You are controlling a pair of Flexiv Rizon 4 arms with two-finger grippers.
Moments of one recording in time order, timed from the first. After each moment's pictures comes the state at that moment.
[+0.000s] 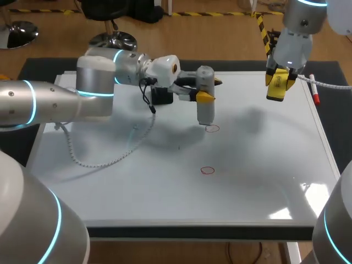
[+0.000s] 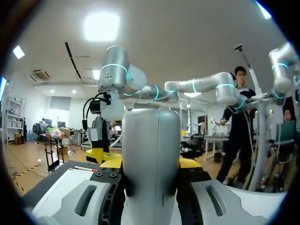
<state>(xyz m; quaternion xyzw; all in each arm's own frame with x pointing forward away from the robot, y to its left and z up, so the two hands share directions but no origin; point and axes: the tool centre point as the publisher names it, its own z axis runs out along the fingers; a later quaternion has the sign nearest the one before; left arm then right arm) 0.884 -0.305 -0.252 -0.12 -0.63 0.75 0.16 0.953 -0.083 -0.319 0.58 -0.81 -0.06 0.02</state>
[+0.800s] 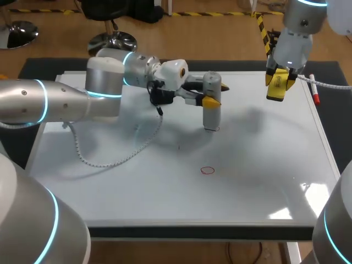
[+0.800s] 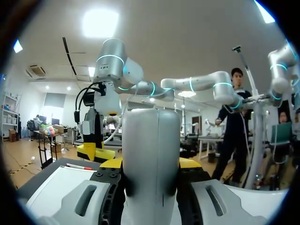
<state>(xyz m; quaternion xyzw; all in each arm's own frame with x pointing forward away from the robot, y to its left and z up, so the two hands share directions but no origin) 0.875 -0.322 -0.265 -0.14 -0.63 0.74 0.19 0.953 -0.083 -0.319 0.58 -0.81 -0.06 0.02</state>
